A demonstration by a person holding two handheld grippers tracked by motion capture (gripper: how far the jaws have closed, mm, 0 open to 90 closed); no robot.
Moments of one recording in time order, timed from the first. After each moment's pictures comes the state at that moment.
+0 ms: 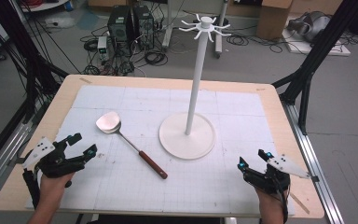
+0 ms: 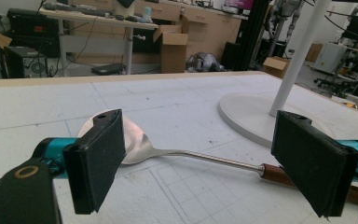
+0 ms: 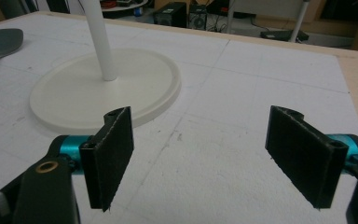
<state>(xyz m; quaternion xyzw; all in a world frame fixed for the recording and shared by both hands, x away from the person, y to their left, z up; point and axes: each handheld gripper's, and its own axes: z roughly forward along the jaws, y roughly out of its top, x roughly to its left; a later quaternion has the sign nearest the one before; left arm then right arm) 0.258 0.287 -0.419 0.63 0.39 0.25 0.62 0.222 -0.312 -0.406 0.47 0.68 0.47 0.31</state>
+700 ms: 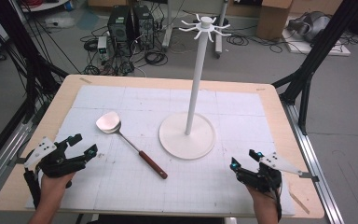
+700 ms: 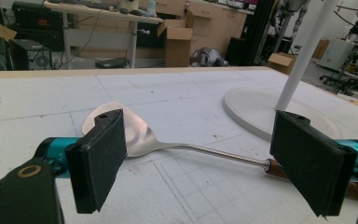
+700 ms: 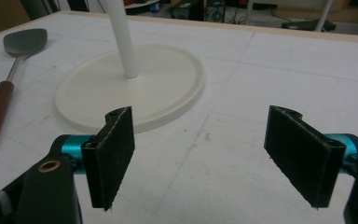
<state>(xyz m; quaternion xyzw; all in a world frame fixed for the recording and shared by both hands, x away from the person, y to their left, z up) 0.258 0.288 -0.421 0.63 0.40 0.25 0.61 0.231 -0.291 -0.411 0.46 0.69 0.48 0.27</state>
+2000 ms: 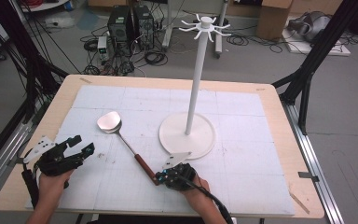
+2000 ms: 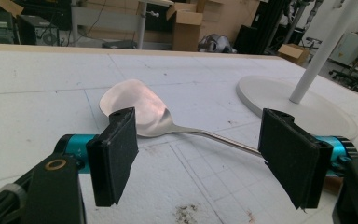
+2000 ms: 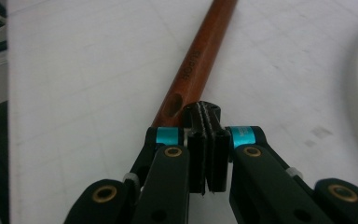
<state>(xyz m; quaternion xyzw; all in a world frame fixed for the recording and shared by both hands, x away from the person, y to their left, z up) 0.265 0.298 -0.428 0.64 0.44 0.24 0.59 0.263 -0.083 -0.446 0.21 0.89 0.40 0.05</state>
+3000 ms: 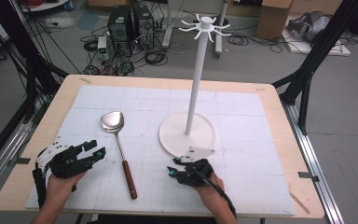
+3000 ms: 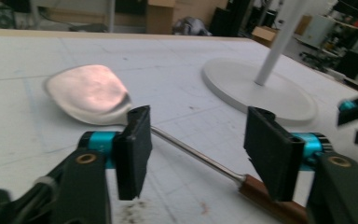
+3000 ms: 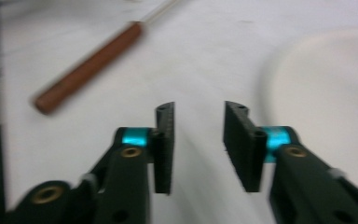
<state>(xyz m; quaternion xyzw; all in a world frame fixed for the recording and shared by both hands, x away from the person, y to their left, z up) 0.262 0.263 -0.427 0.69 0.39 0.17 0.59 0.264 -0.146 -0.422 0.28 0.84 0.44 0.13</state>
